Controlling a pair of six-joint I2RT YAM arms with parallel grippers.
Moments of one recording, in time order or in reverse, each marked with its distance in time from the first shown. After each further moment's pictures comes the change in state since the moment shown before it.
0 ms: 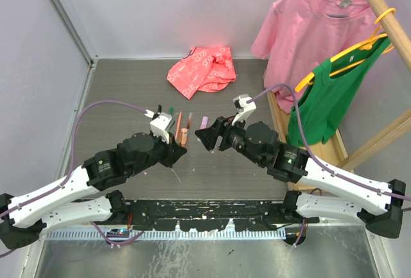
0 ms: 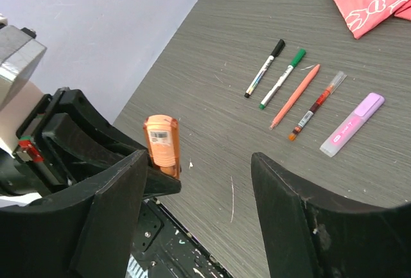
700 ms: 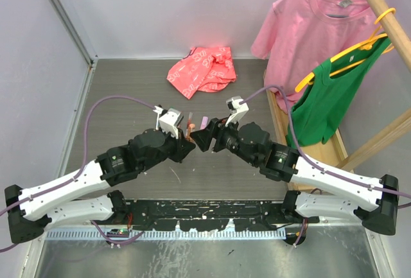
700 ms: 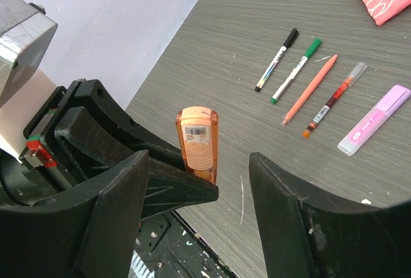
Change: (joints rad) left arm 0.000 0.118 0.002 0.126 -0.018 -0.024; right arm 0.002 0.061 -0.039 0.093 -0.033 0.035
